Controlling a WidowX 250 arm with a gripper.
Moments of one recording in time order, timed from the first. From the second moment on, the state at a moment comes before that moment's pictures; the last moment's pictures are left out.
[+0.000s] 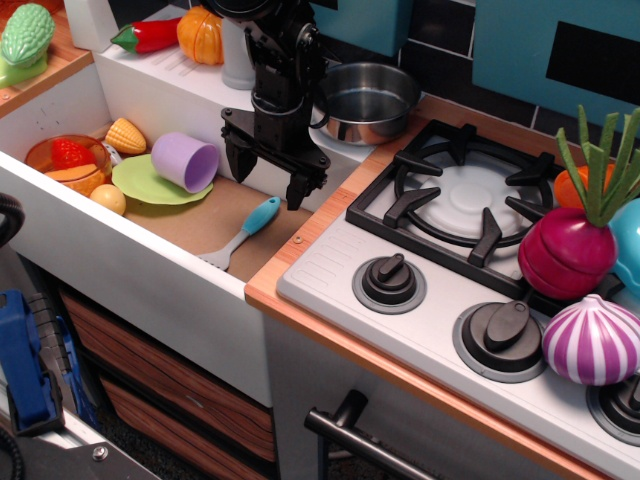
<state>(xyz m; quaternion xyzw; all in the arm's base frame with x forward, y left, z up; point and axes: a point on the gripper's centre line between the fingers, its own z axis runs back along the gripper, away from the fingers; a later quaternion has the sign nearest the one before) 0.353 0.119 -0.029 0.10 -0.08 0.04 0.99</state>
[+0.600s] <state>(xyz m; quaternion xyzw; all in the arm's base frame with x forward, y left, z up) 0.350 0.125 -0.061 0.06 -0.06 0.03 1.00</state>
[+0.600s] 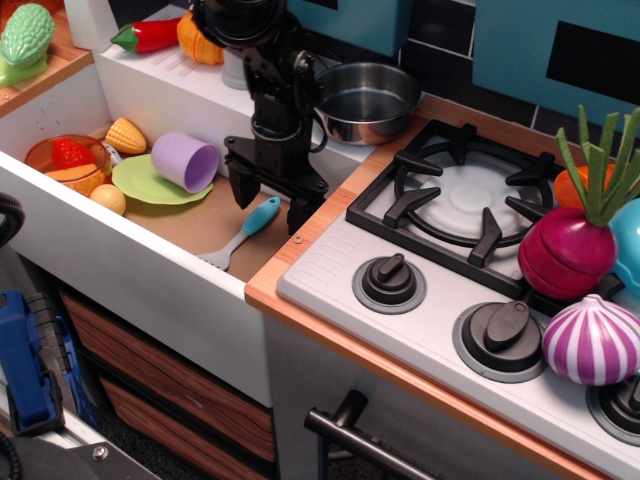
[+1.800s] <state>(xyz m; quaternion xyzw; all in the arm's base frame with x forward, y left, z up) 0.342 0.112 -0.045 0.08 0.00 0.01 1.00</state>
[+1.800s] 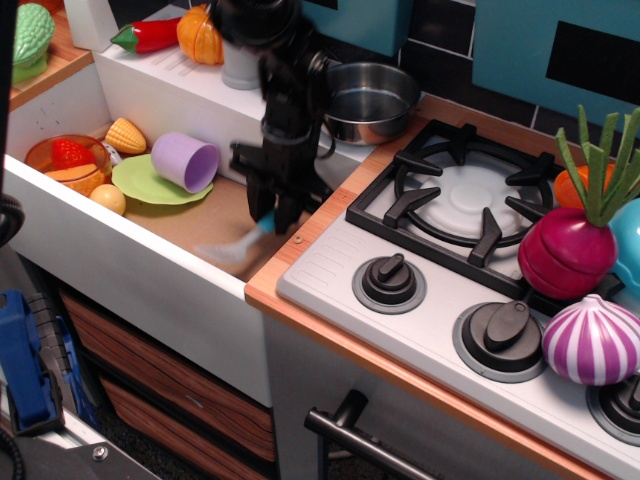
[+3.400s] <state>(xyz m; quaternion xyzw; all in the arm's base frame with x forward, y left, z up) 0.417 0.099 0.074 0.12 -0.07 -0.15 0.98</state>
